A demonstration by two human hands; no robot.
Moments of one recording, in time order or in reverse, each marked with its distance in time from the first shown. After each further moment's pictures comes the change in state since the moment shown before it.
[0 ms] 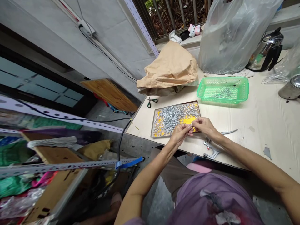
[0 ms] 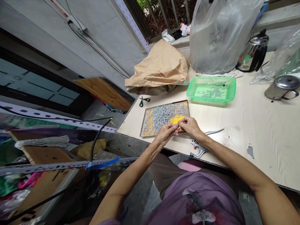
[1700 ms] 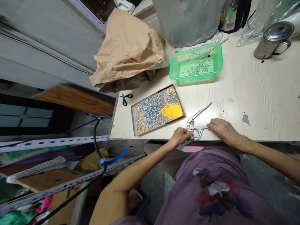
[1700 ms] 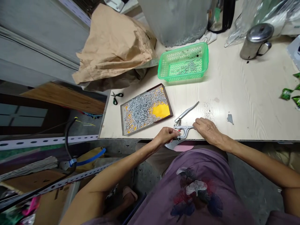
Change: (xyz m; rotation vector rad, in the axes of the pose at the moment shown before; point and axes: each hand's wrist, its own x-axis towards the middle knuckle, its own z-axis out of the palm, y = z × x) left_hand -0.034 -0.045 0.042 0.898 -0.143 -0.427; right_hand -0.136 0.054 -0.098 -1.227 -0.073 -0.465
